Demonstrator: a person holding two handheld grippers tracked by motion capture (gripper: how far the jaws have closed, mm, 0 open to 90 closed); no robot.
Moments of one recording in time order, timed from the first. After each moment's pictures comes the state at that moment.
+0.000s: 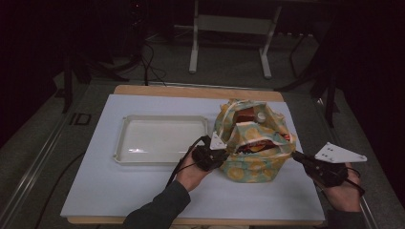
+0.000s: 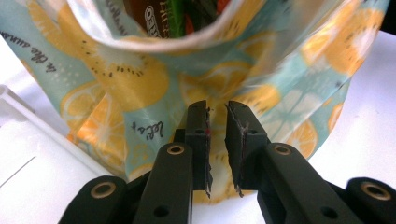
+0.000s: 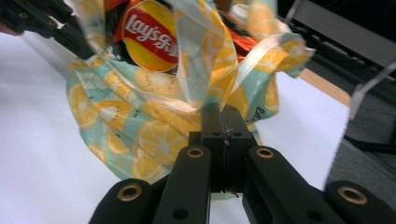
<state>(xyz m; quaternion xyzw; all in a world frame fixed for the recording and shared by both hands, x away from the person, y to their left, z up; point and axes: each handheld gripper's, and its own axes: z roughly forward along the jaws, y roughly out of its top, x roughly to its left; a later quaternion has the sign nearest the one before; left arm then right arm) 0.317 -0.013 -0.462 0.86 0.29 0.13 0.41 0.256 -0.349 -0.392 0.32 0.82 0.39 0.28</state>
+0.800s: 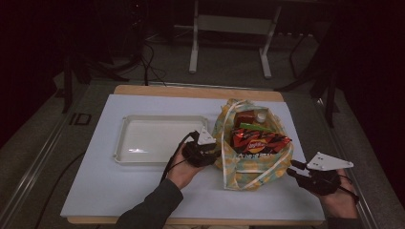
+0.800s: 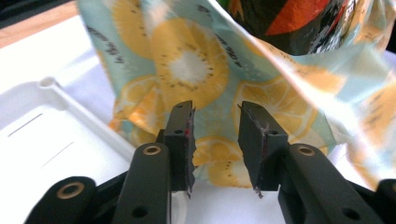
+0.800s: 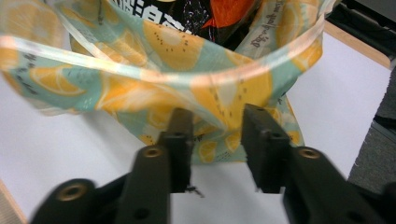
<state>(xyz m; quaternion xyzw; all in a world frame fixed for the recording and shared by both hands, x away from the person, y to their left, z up) 0.321 0.018 -0.450 0.83 0.32 0.13 0.43 0.253 -0.352 -0.427 0.33 0.85 0.35 0.23</state>
